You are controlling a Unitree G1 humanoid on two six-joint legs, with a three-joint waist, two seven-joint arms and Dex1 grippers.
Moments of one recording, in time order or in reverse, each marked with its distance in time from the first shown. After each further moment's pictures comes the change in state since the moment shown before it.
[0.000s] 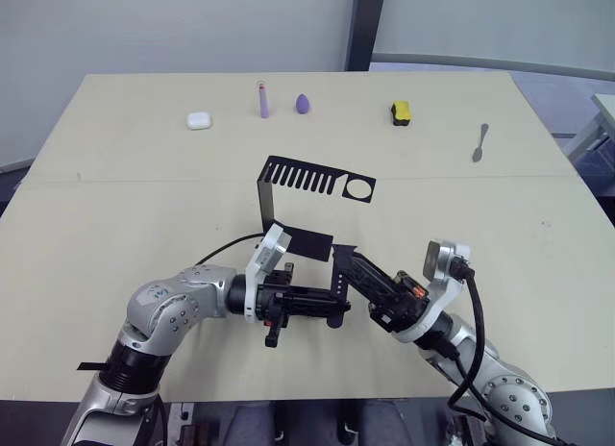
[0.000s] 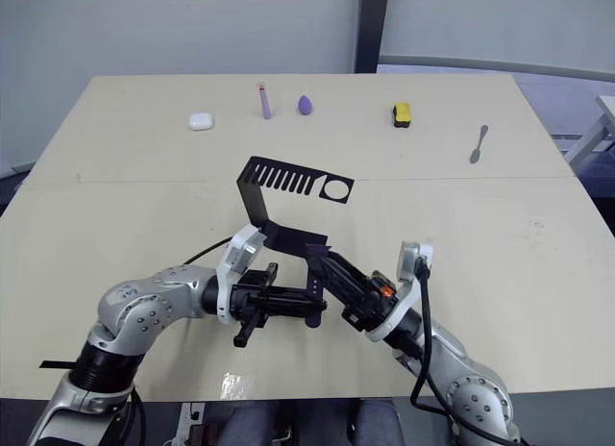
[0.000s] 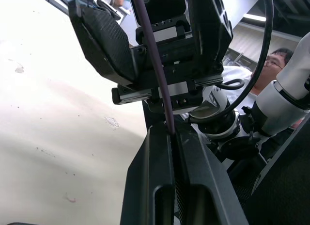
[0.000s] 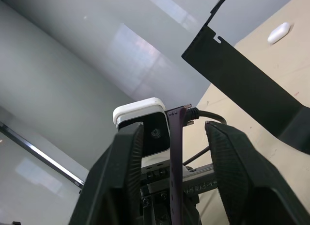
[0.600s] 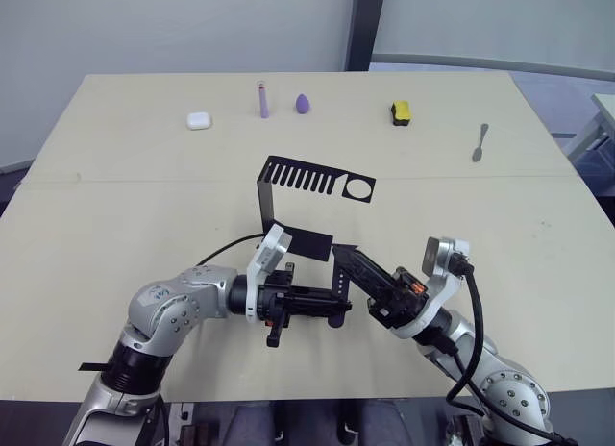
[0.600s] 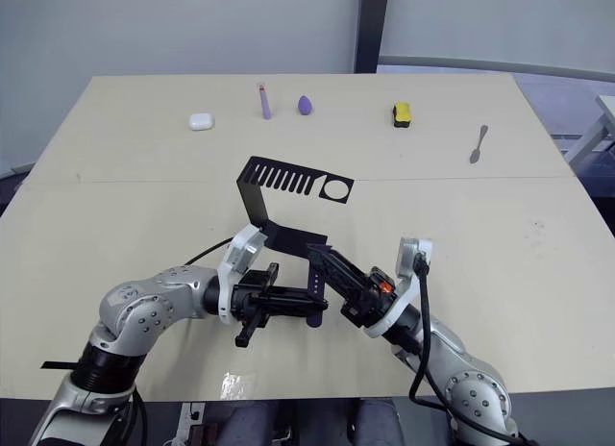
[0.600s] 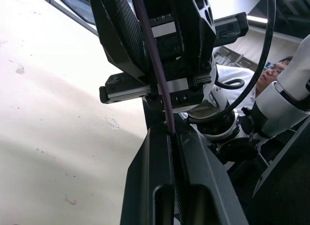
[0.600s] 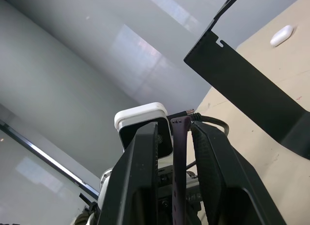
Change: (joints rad) left arm 0.007 -0.007 0.000 -0.001 0.002 -0.001 0.007; right arm -0.014 0.003 -0.001 0.006 0.001 0.002 -0.003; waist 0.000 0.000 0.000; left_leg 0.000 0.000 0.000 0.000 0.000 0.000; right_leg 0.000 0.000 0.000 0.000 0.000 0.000
